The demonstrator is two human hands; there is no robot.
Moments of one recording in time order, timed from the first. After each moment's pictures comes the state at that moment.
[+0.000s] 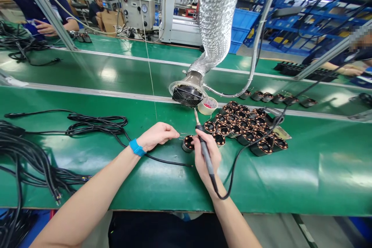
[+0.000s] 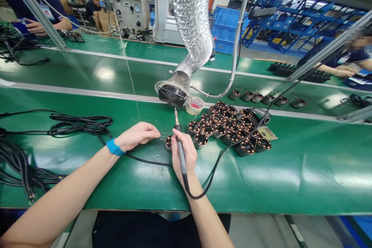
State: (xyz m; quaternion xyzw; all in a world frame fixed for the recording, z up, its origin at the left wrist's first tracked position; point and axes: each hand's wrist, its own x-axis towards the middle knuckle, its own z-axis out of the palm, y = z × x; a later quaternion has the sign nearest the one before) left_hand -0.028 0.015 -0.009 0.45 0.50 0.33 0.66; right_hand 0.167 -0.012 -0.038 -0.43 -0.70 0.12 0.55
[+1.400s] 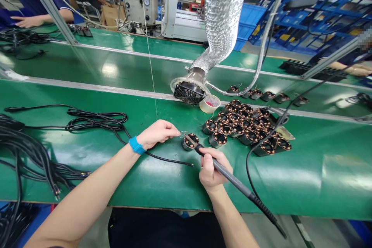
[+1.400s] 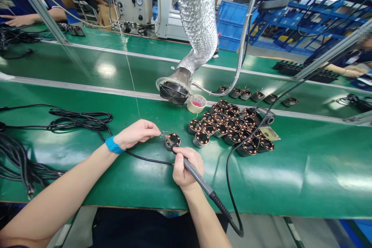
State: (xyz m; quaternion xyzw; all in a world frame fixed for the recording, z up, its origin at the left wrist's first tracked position) left_hand -0.027 0.014 -0.003 0.45 0.52 0.33 0.65; right_hand 0.184 -0.034 -0.050 -0.39 -0.69 0.08 0.60
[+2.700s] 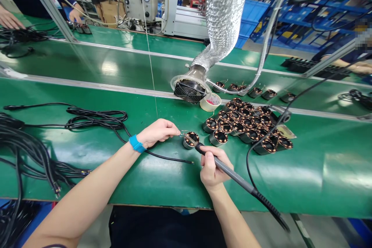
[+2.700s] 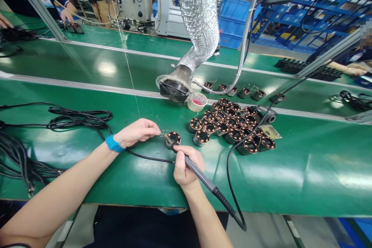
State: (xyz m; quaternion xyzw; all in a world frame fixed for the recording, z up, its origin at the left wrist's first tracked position) left_hand -0.027 0.014 -0.005 0.45 0.51 0.31 0.66; right_hand 0.185 -0.036 -0.053 -0.44 -0.68 0.10 0.57
